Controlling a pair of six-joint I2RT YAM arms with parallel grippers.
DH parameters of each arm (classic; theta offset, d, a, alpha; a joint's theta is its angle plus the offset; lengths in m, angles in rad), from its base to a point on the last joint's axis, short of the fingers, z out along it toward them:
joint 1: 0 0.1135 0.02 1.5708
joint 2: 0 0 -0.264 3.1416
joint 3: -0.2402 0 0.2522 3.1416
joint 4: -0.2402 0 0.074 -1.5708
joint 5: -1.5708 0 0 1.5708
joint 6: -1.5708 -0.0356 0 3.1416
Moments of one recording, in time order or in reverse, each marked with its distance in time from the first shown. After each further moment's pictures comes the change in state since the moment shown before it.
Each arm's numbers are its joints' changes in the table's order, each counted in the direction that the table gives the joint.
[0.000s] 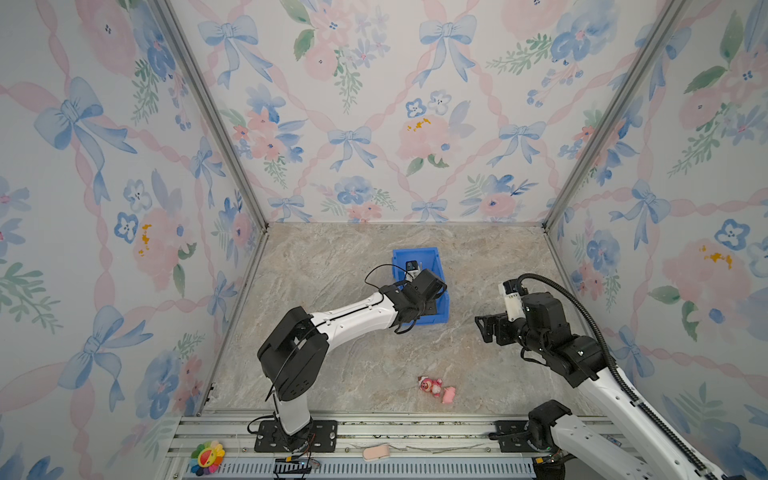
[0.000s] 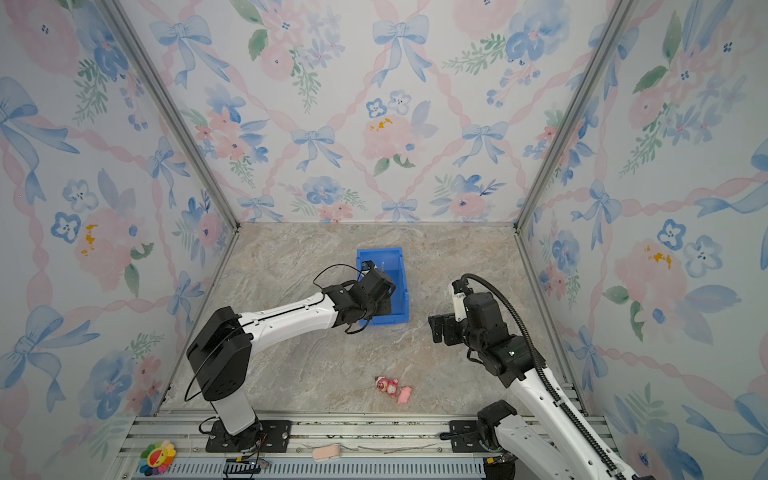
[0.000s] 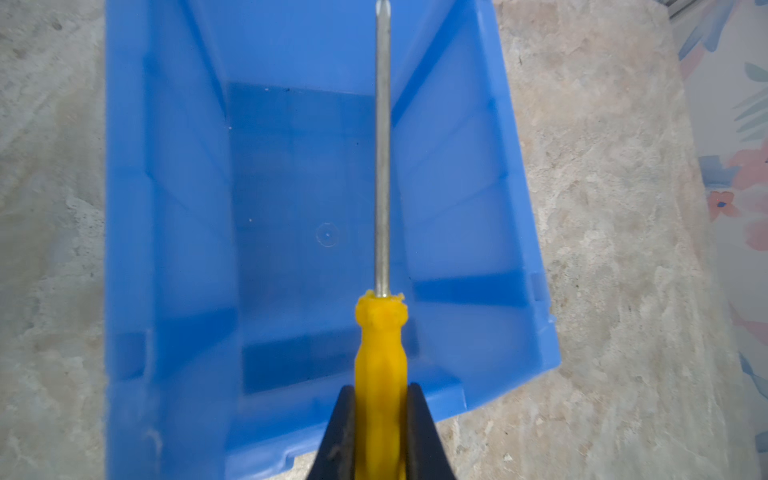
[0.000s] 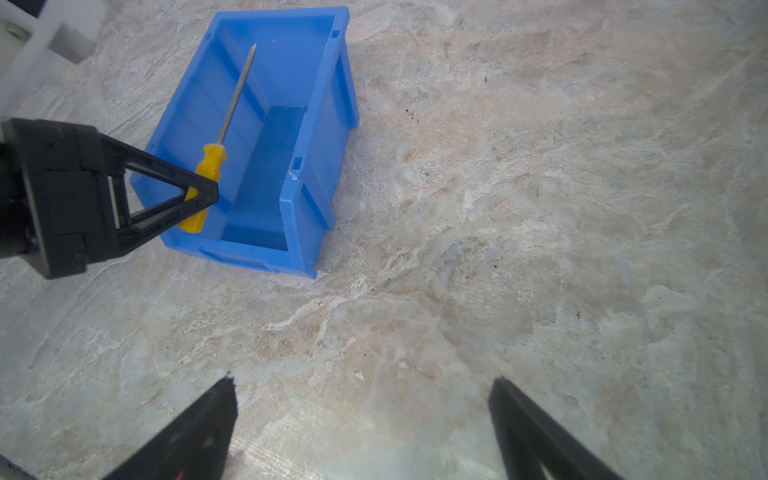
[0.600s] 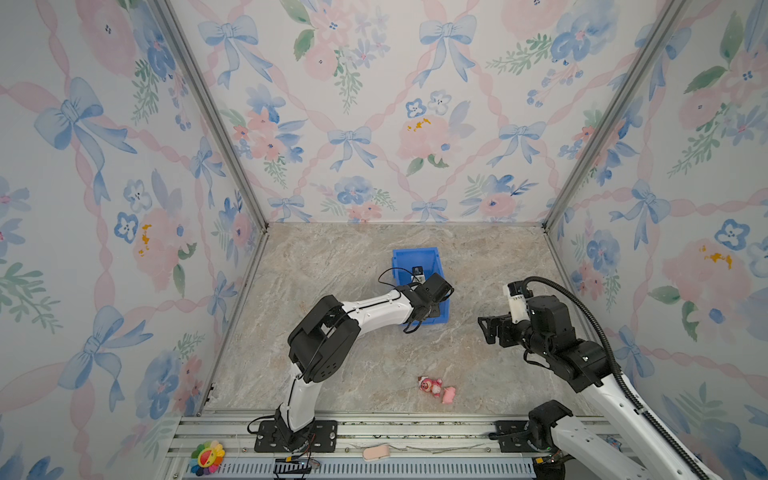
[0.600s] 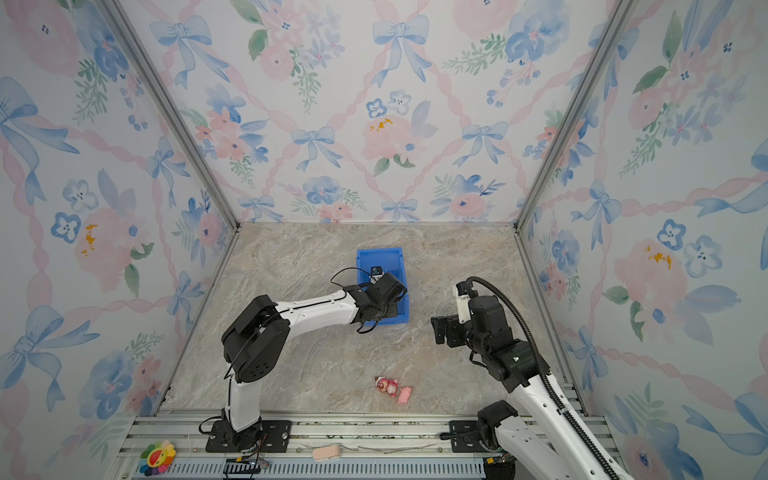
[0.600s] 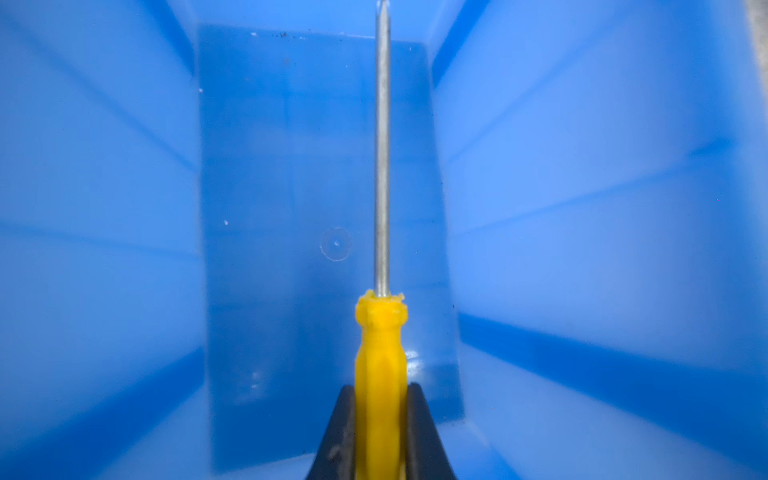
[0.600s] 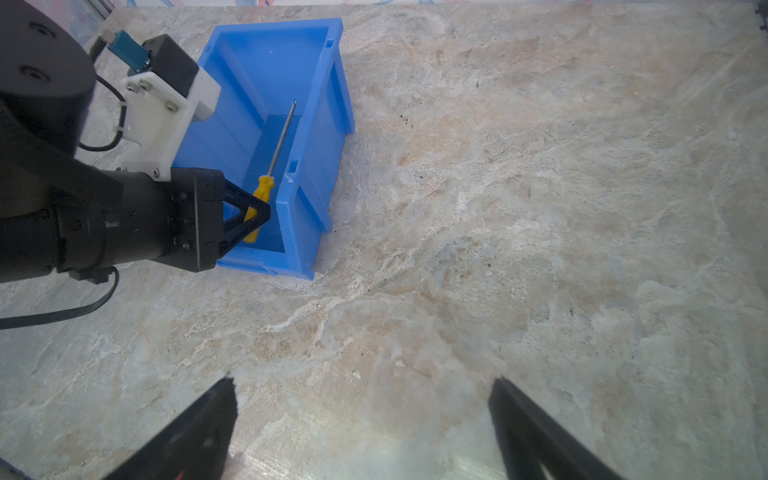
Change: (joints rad) left arm 0.006 -0.192 -0.098 -0.002 0.031 -0.004; right arm -0.026 0.050 0.025 -0.001 0.011 0.000
